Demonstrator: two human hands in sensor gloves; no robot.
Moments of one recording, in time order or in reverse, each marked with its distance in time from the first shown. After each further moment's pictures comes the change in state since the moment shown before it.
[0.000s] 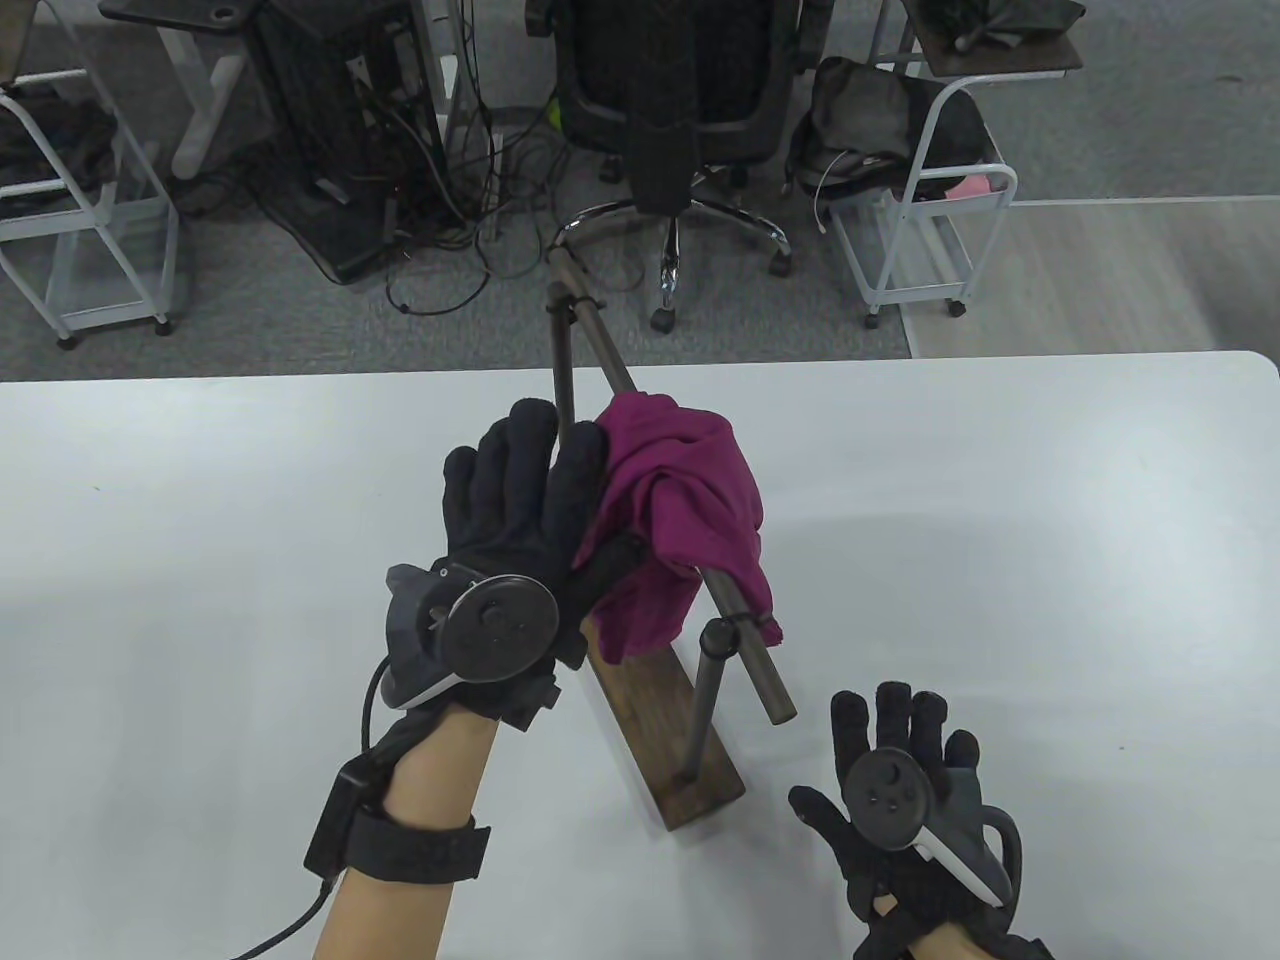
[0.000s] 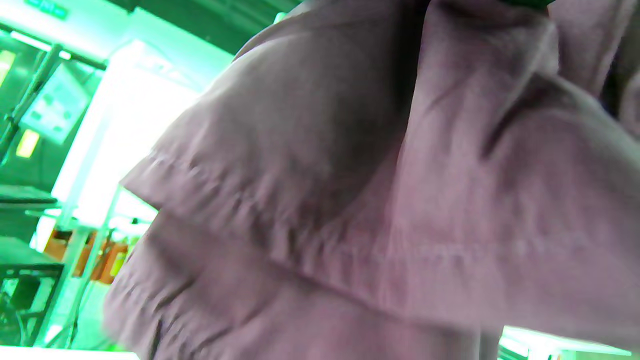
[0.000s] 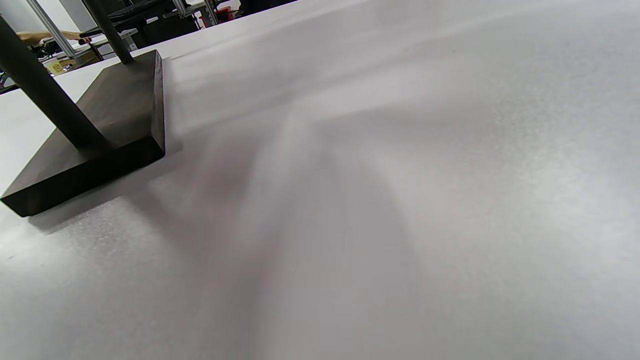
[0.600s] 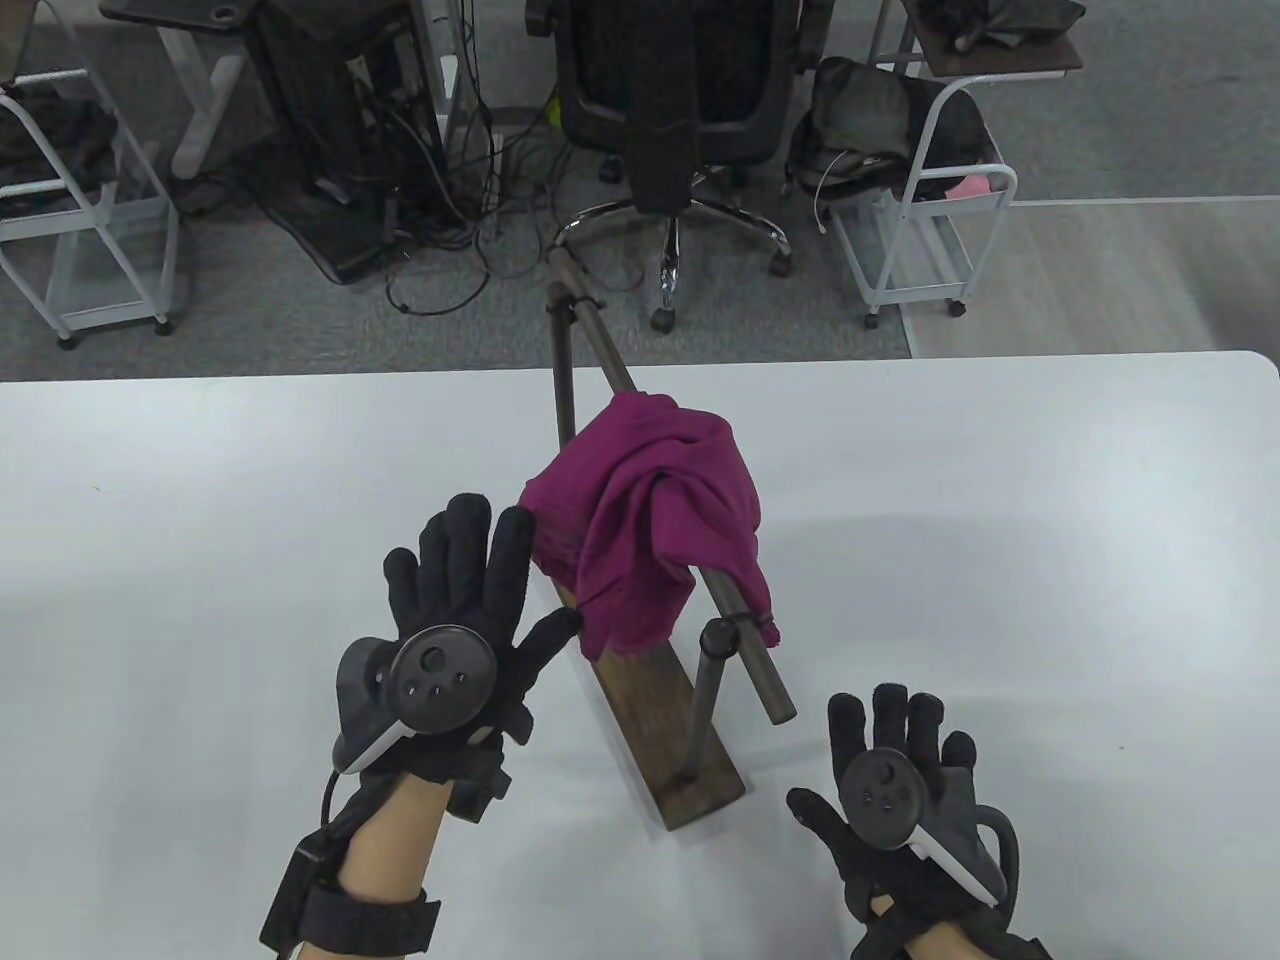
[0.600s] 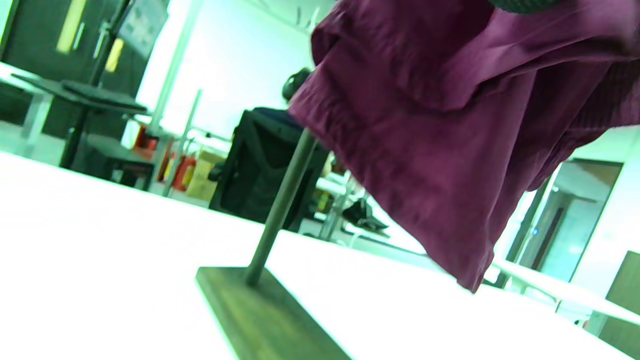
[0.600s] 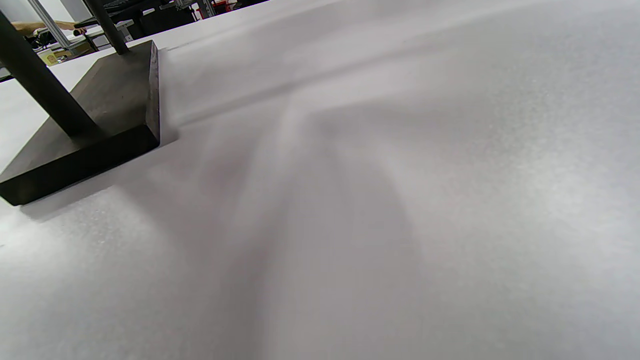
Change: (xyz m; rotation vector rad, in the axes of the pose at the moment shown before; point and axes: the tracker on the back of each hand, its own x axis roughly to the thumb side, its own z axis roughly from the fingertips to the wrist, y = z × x) left_hand -0.047 -0.033 0.065 -0.214 0.195 0.069; right_hand 0.002 0.002 -0.001 0.016 0.006 0.012
